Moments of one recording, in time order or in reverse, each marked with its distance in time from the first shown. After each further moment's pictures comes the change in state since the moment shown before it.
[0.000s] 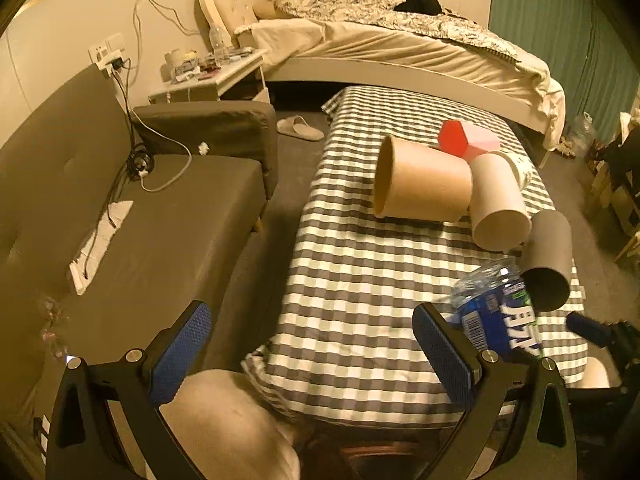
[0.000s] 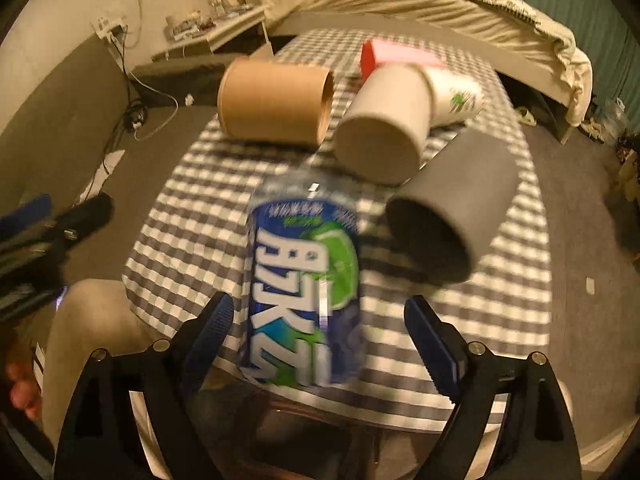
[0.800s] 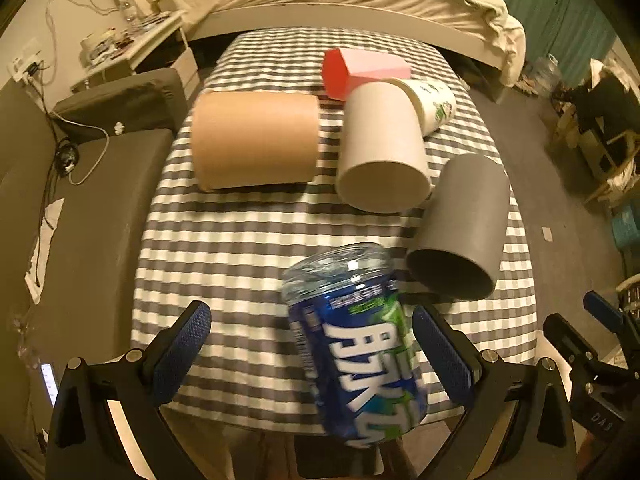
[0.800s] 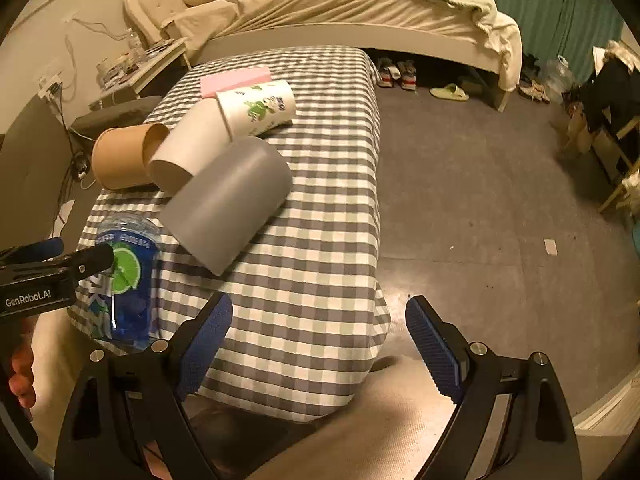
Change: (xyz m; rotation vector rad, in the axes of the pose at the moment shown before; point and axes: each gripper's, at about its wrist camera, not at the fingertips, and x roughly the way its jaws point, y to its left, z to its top) left arm 0.038 -0.124 0.016 0.134 0.222 -0.134; right arm -0.038 -0.144 -0.021 0.187 -0.020 -0.112
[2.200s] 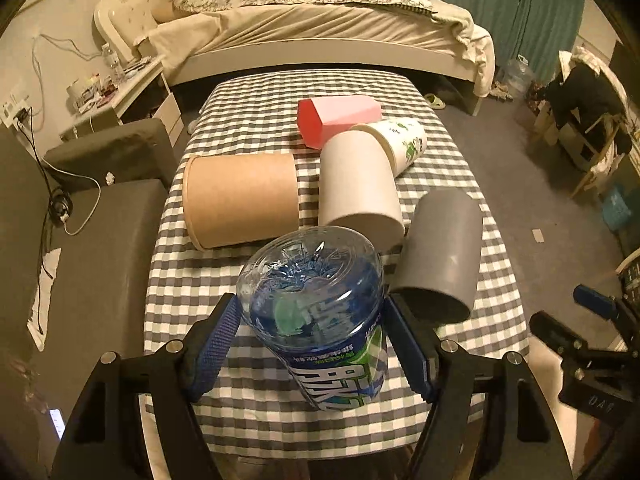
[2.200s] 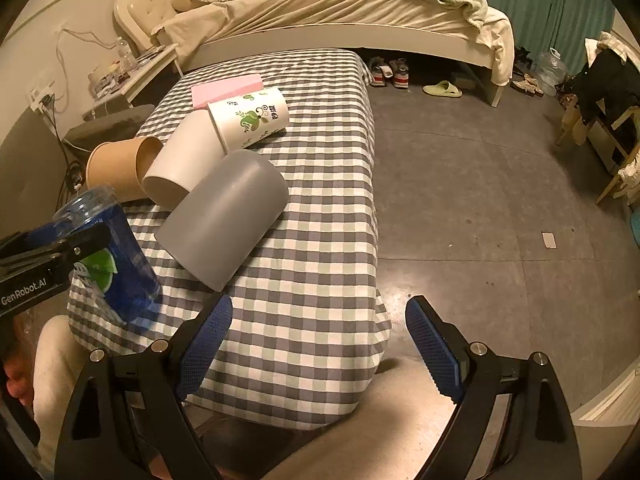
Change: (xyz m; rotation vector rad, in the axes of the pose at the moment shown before) left arm -0.026 -0.005 0.008 0.107 -0.147 -0.005; right arm -0.002 -0.001 0.008 0.034 -0.008 -0.012
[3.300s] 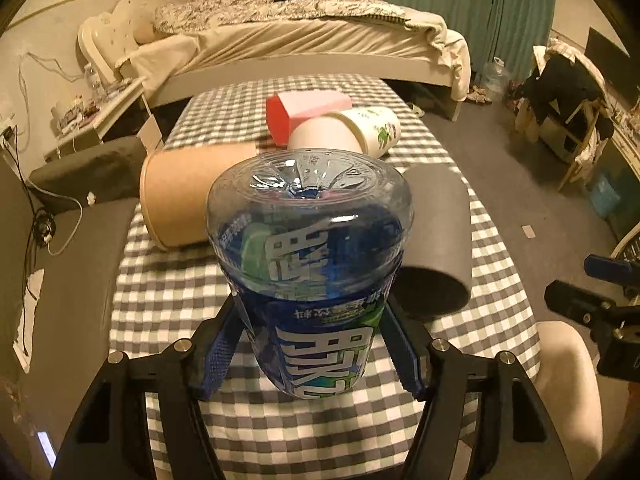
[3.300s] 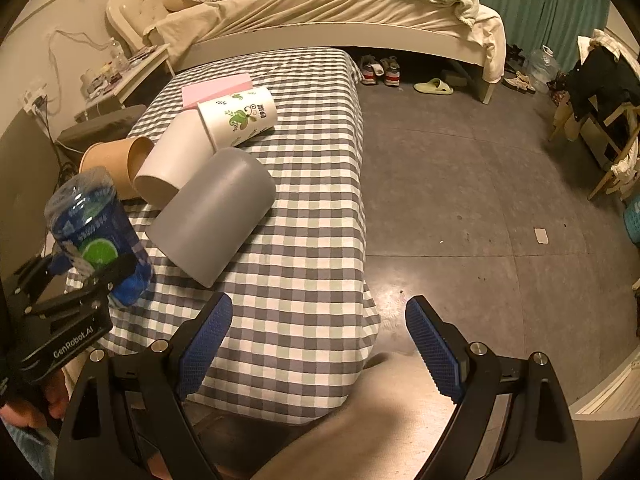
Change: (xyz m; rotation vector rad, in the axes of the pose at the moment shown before) left arm 0.024 -0.015 -0.020 0.059 -0.095 -0.048; right arm -0.003 -0.003 -0.001 0.007 0.009 -0.027
